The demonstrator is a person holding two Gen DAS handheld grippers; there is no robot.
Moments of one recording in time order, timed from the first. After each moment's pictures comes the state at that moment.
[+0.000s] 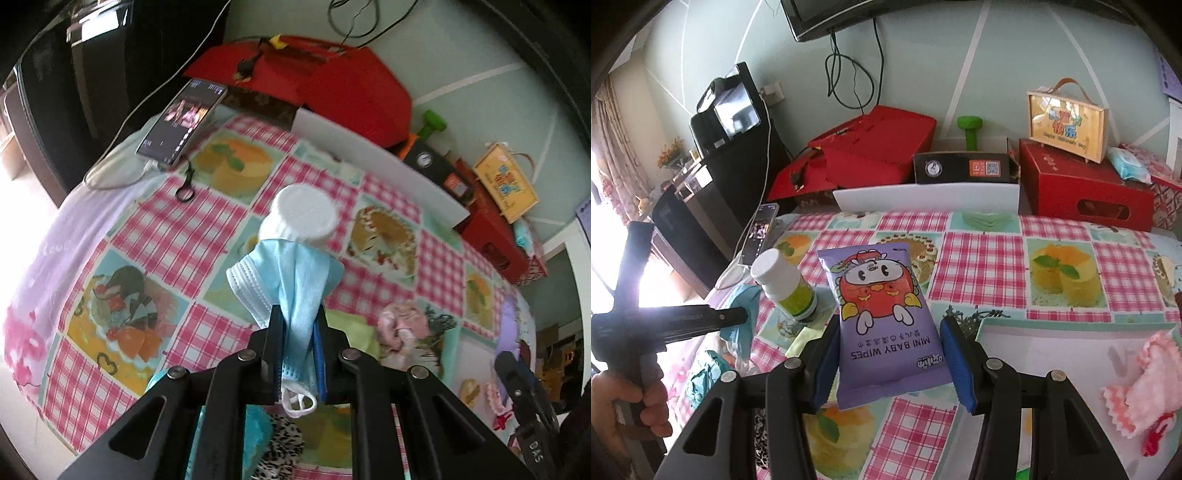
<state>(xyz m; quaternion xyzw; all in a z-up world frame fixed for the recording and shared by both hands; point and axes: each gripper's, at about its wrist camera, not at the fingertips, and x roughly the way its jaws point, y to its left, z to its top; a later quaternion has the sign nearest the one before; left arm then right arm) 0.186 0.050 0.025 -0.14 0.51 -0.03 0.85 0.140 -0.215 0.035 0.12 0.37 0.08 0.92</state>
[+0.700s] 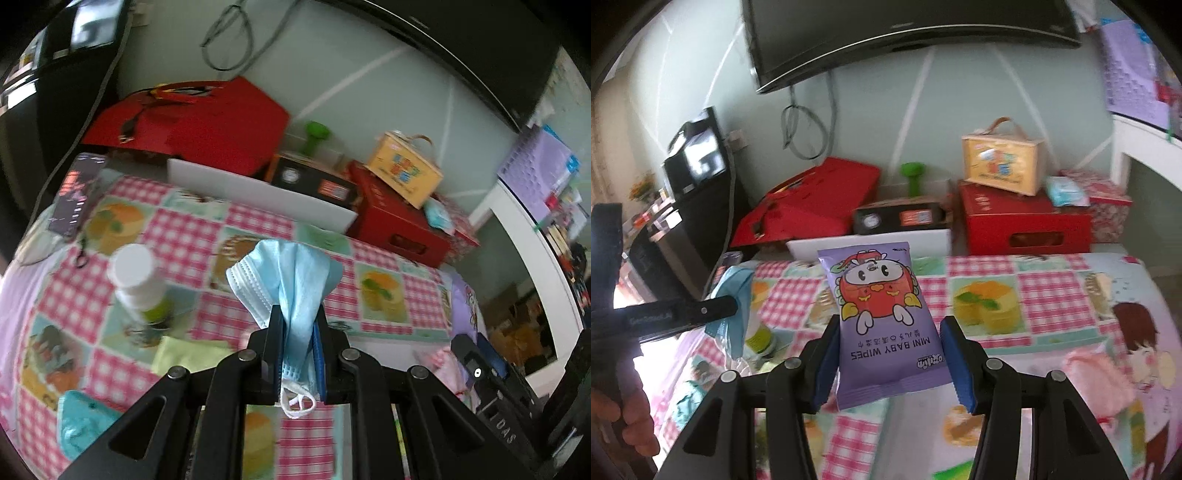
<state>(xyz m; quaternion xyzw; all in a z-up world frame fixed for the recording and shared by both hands) 0.191 -0.063 0.070 -0.11 0.44 -0.18 0.87 0.100 -0.285 0.076 0.12 0.31 -0.03 0.94</state>
